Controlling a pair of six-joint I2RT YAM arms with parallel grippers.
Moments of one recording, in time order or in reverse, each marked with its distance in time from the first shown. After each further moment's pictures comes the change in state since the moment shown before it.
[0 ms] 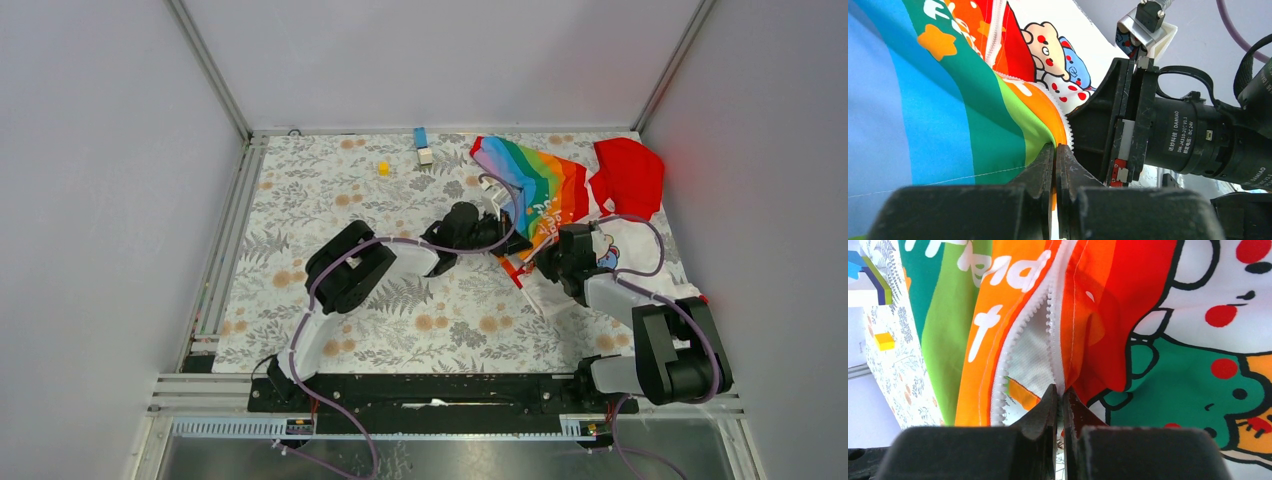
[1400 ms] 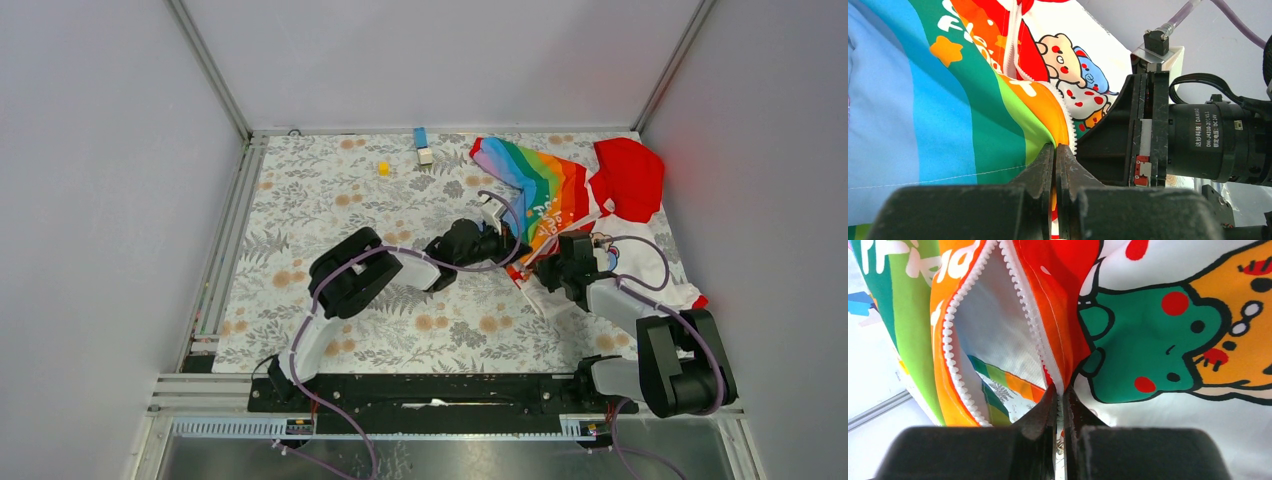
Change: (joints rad) left arm -0.057 -0.001 -0.099 0.157 -0.171 0.124; right arm 0.005 -0.058 -0.023 -0.122 -0.008 0.256
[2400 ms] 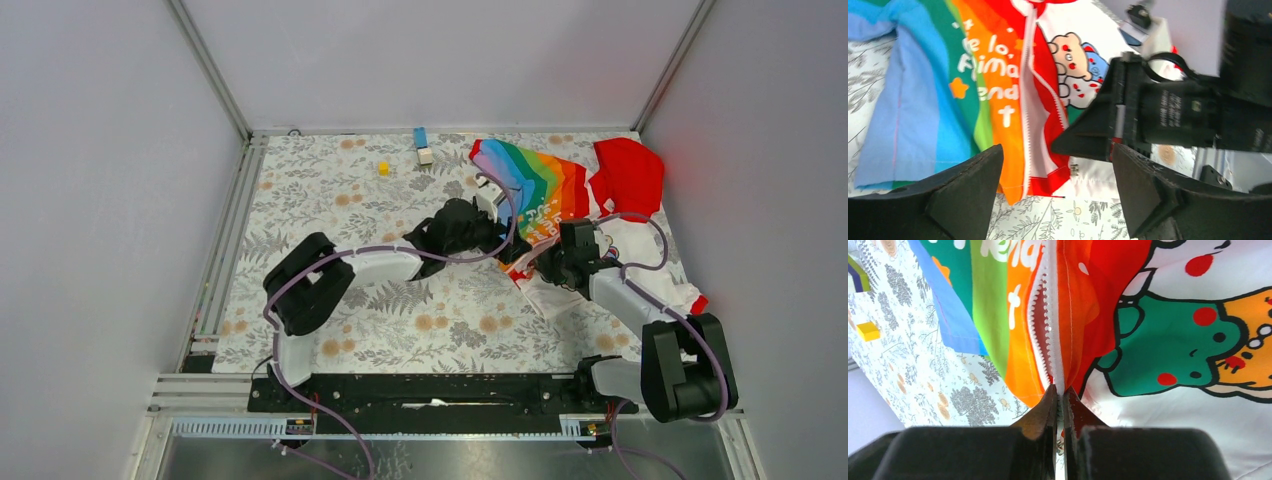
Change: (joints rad) left arm 0.013 -0.274 -0.006 -0.424 -0.050 0.153; right arm 0.000 -0.015 0.113 -0.168 -0.023 -0.222
